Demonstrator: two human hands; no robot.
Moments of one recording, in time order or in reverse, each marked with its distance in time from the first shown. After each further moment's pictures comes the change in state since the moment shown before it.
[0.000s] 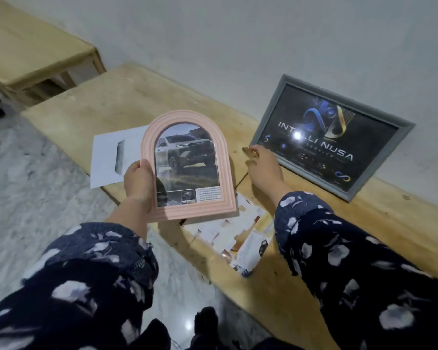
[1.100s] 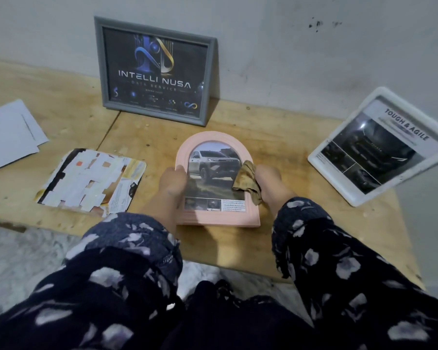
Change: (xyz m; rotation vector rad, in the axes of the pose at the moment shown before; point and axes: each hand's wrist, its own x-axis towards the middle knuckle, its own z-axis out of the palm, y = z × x) left_hand -0.271 -0.035 0.207 0.336 -0.704 0.040; right_hand -0.212 0.223 -0.154 0.744 0.345 1.048
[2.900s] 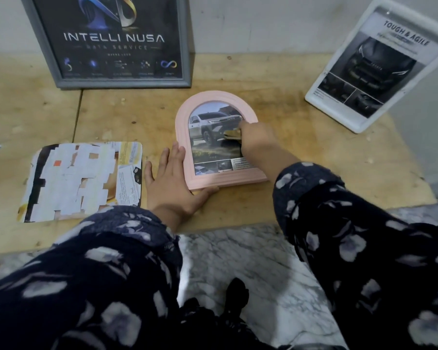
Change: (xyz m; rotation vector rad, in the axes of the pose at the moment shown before) left_hand 0.007 -0.090 -0.046 0.827 -0.016 0.883; right_hand -0.036 0.026 0.047 -1.284 0.277 -0.726
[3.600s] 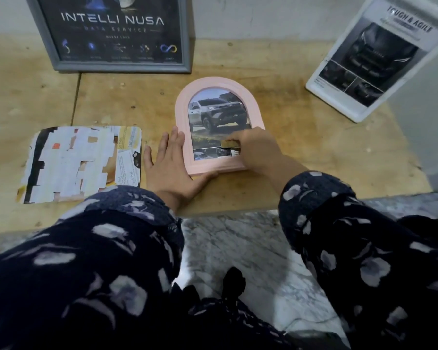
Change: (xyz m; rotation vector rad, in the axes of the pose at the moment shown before) left_hand 0.000 0.002 0.001 0.029 0.015 0.007; right_hand -0.043 -0.001 0.008 0.061 -0.004 -0.155
